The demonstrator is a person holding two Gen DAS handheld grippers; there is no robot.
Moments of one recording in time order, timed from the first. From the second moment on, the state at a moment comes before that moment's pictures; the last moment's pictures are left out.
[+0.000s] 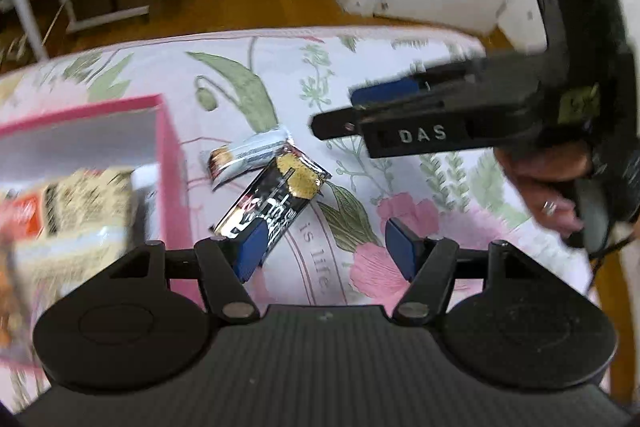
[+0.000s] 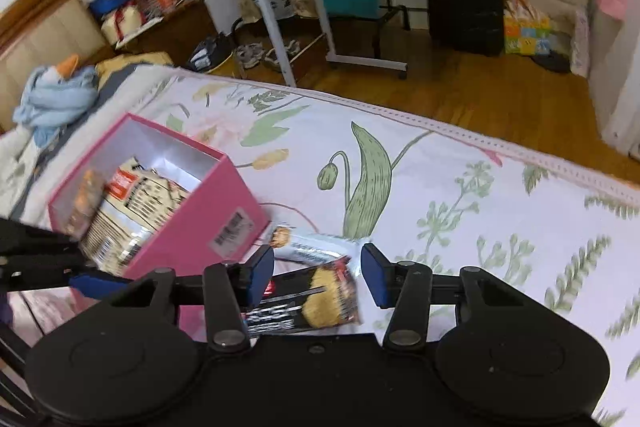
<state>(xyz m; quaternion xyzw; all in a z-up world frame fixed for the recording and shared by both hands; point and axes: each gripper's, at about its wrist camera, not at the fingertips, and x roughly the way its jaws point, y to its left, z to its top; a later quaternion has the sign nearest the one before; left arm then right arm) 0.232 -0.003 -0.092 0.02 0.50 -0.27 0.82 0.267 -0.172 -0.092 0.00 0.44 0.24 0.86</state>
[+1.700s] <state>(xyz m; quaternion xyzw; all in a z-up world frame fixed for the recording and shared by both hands) 0.261 -0.042 -0.183 0.17 0.57 -0.27 0.75 0.275 -0.211 -0.173 -0.04 0.56 0.20 0.80</state>
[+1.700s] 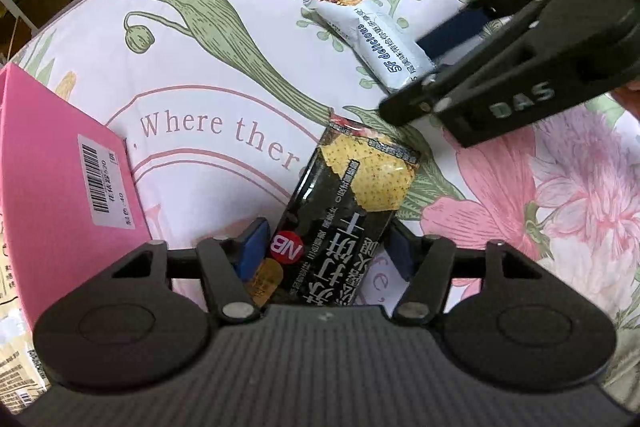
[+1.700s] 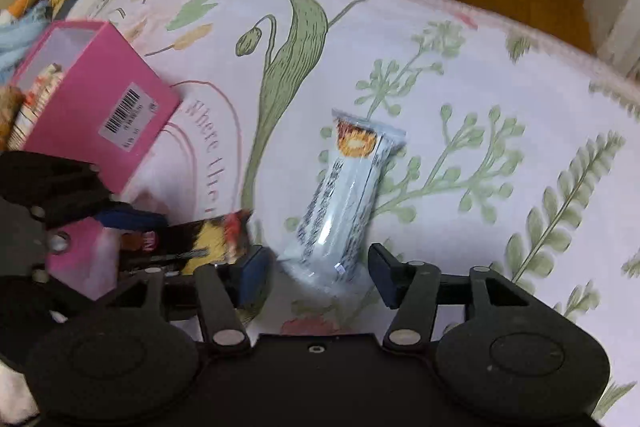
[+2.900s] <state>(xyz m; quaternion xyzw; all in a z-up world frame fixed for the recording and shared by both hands) 0.177 -0.009 -0.134 0.08 0.64 -0.28 0.71 0.107 -0.192 -0.101 0.01 0.50 0.24 0.83</state>
